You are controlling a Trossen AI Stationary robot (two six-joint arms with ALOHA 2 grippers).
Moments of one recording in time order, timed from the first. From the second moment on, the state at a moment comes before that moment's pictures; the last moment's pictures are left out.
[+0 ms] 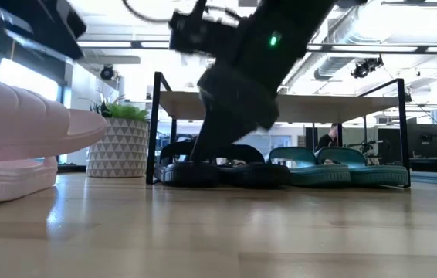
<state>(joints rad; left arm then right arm) -0.61 1.42 0.85 -0.30 -0.48 -0.62 0.38 2.13 1.51 -0.45 0.49 0.23</state>
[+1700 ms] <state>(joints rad) -0.90 1.78 1.27 -1.53 -0.48 -1.13 0.76 1.73 1.51 -0.91 0.91 0.42</state>
